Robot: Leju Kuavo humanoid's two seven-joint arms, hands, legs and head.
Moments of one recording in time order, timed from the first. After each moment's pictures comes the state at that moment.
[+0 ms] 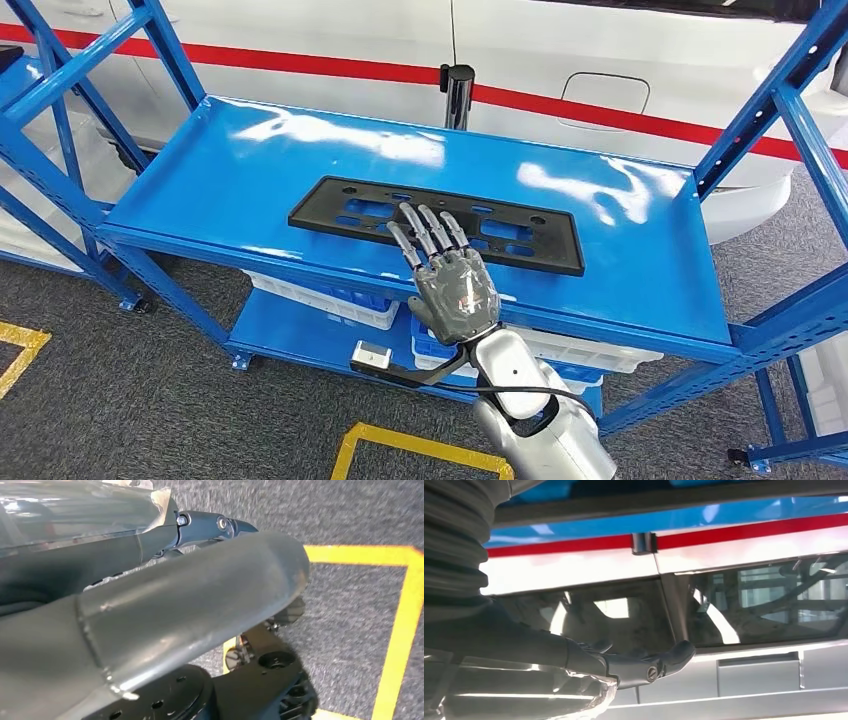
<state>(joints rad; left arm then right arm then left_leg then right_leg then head) -0.13 -0.03 0.03 -0.20 -0.05 -0.02 -0.19 -0.30 0.01 0.58 -1.52 1.50 -0.25 0.05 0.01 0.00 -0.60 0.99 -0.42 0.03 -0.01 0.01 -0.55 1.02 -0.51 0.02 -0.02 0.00</state>
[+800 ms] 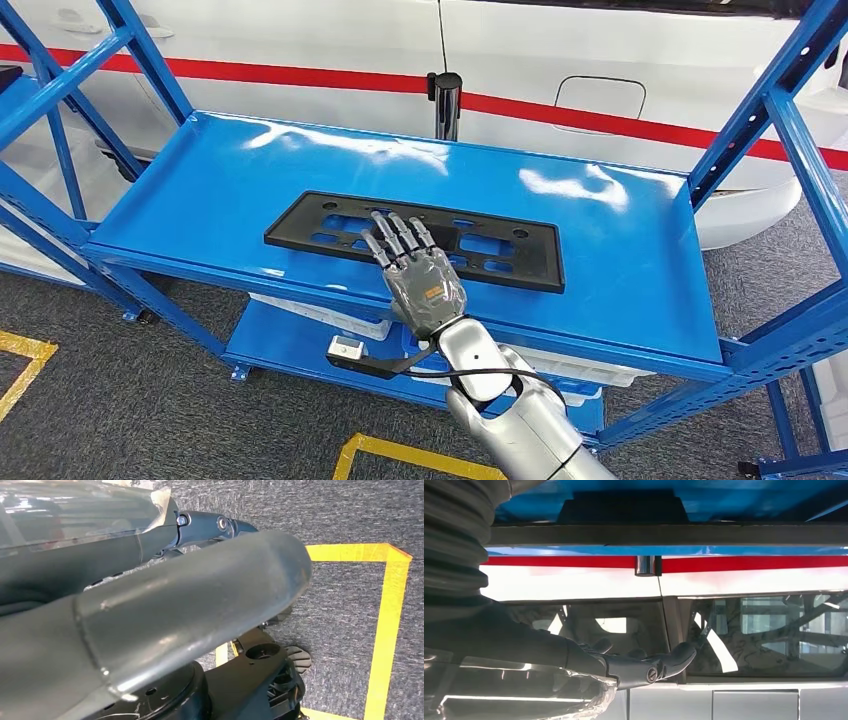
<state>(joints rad) -0.13 -0.04 0.03 -0.21 -0.10 0.02 -0.20 -0.42 0.08 0.66 -1.27 1.54 -0.23 0.13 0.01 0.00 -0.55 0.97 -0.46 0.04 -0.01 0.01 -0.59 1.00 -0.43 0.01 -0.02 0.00</state>
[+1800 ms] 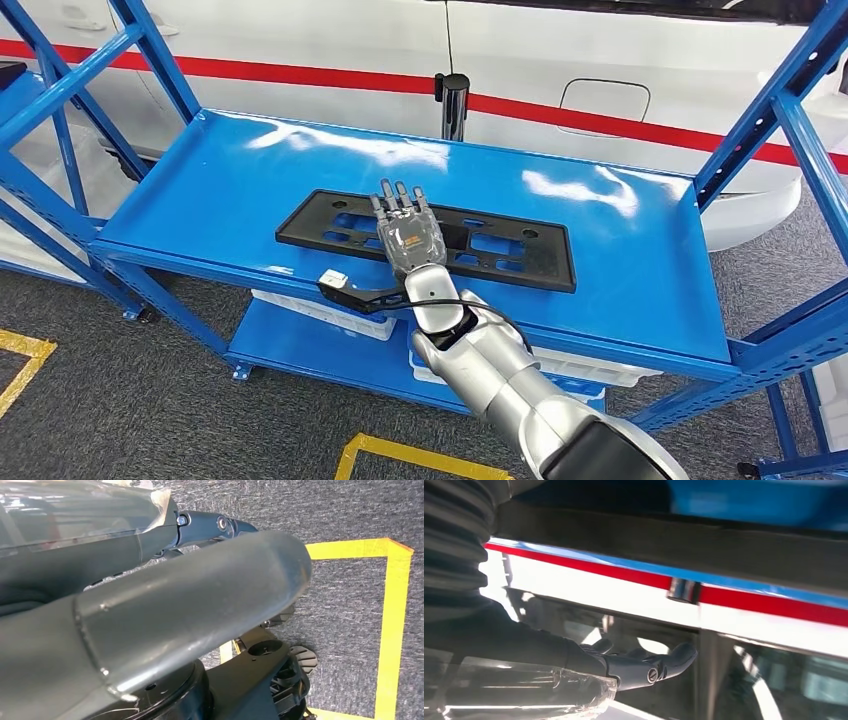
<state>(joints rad) -0.14 -0.05 0.03 -0.21 -0.16 0.02 -0.18 -0.76 0.25 0.67 -0.71 1.54 -0.17 0.38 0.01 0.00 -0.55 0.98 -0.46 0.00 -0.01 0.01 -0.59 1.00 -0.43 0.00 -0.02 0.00</state>
